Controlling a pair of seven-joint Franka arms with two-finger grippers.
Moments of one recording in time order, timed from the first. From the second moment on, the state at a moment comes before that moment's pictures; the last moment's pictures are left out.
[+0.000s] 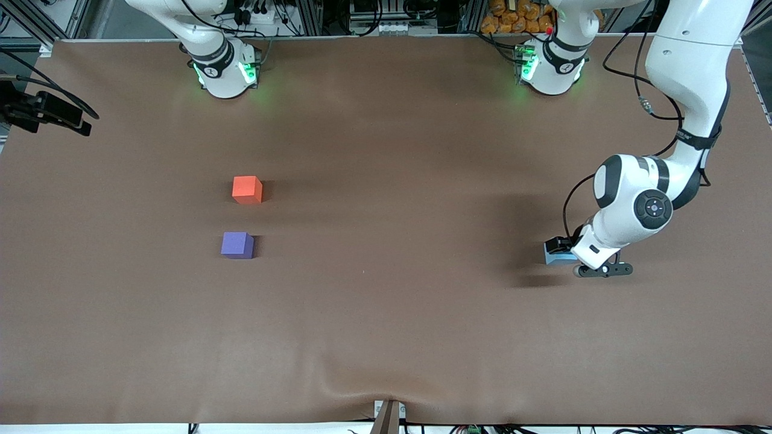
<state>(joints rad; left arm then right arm) 0.06 0.50 -0.16 -1.99 0.07 2.45 -0.19 -0.10 -0.02 0.05 -1.48 0.04 1.33 0.06</state>
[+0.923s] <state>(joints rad) -0.38 0.56 -0.18 -1.82 0.06 2.44 -0.45 -0.10 -0.02 0.05 -1.48 0.04 1.32 0.06</state>
